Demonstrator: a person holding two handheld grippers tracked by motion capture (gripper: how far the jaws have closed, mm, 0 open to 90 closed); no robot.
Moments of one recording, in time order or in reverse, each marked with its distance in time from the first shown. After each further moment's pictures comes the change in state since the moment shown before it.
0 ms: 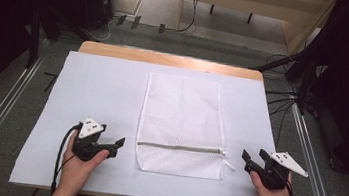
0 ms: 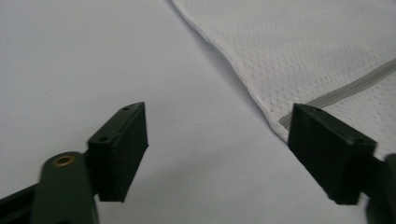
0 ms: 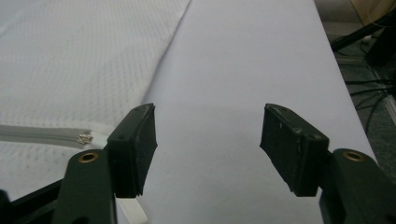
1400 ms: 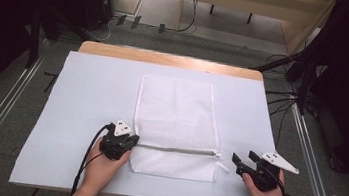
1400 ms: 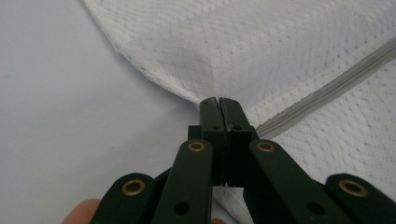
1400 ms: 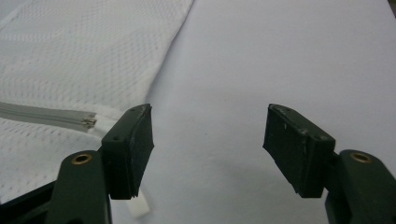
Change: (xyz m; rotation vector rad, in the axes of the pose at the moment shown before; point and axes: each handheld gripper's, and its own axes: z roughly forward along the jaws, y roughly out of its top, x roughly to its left) left arm -0.030 0.006 0.034 0.118 -0.062 0.071; right arm 0.015 -0.008 0.007 0.075 0.096 -0.003
